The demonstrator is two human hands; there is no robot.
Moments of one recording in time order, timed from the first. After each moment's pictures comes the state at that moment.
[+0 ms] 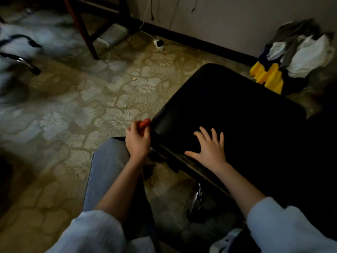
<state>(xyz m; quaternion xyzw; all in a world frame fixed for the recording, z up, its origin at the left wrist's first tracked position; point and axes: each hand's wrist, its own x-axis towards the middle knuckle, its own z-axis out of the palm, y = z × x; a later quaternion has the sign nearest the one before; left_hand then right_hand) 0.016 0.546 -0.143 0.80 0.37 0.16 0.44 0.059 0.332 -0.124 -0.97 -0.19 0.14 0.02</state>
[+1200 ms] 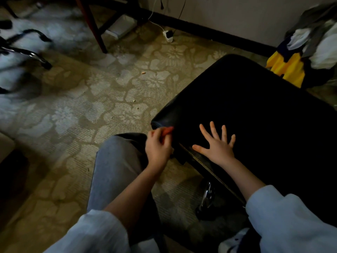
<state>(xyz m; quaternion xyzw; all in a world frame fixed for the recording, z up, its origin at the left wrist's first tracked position) 0.002 0.517 -0.158 0.83 0.28 0.14 0.46 0.074 0.342 -0.151 -0.97 -0.15 0.20 0.02</state>
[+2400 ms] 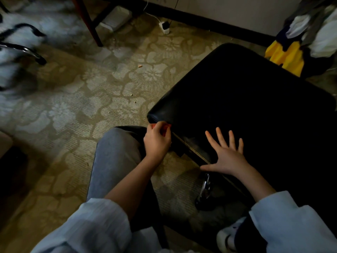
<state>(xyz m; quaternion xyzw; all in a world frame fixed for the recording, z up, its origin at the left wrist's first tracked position) 0.003 0.510 -0.154 0.87 0.29 0.07 0.39 0.035 0.302 -0.127 -0.94 -0.18 0.29 -0.04</state>
